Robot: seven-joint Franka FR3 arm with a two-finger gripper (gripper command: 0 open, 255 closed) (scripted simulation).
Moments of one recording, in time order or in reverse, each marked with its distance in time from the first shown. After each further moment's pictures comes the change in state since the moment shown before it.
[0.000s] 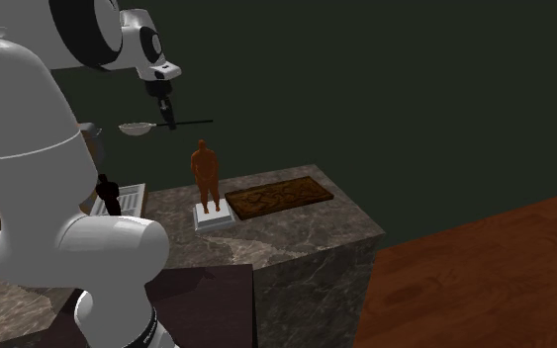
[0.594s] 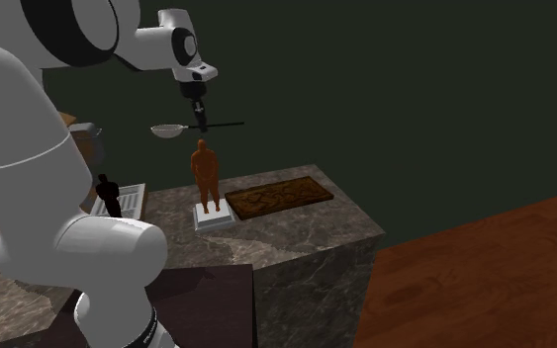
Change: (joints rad) arm -0.097 -0.086 -0.117 -0.103 0.029 0.034 -0.222
